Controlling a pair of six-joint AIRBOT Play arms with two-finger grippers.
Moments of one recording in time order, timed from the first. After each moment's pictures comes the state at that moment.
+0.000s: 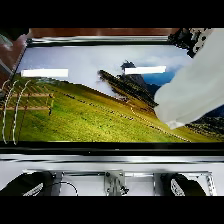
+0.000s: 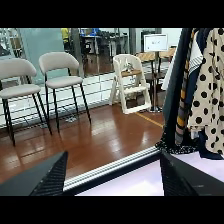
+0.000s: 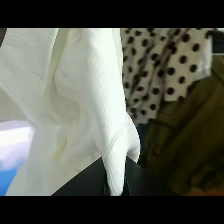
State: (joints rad) left arm -0.40 -0.93 1.52 1.20 -0.43 -1.16; right arm -0.12 -0.87 1.79 -2.06 1.12 1.58
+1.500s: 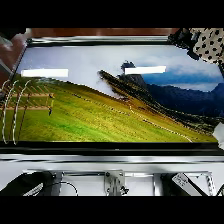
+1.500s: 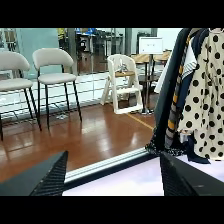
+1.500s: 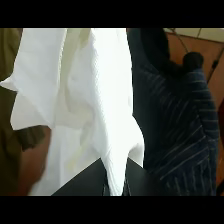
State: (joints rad) left arm -0.40 -0.91 1.52 1.20 -0.46 -1.23; right arm -0.99 -1.14 1.79 -2.15 0.92 1.89
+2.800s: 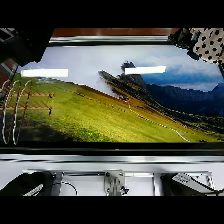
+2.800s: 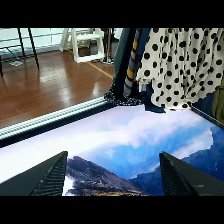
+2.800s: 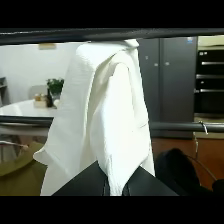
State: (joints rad) left arm -0.47 -0.89 1.52 1.20 -0.68 -1.32; right arm -1.06 -1.28 2.06 -2.04 0.56 1.94
